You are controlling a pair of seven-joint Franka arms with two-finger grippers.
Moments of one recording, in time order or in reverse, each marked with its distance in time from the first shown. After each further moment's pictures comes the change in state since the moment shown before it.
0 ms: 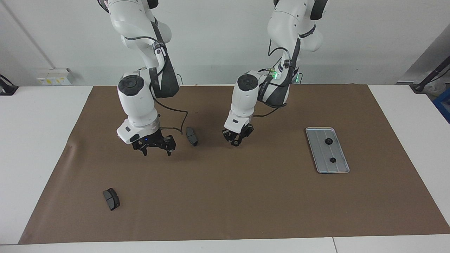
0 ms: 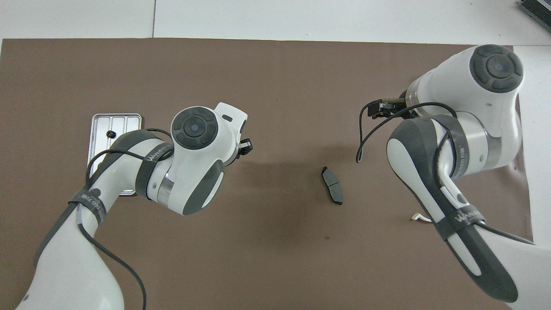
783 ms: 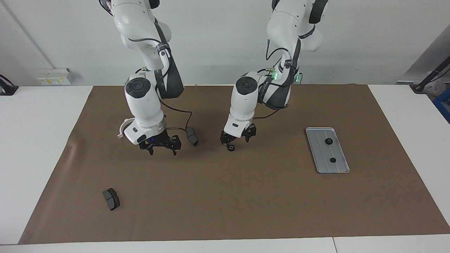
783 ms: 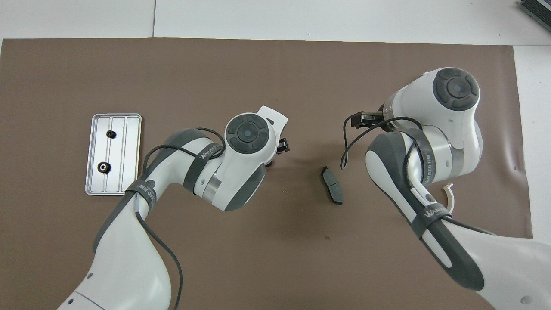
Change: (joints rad) left arm 0.067 0.001 0.054 0.142 0.001 -0.181 0.041; right arm 0.058 0.005 0.003 -0.022 0.017 0.038 0.078
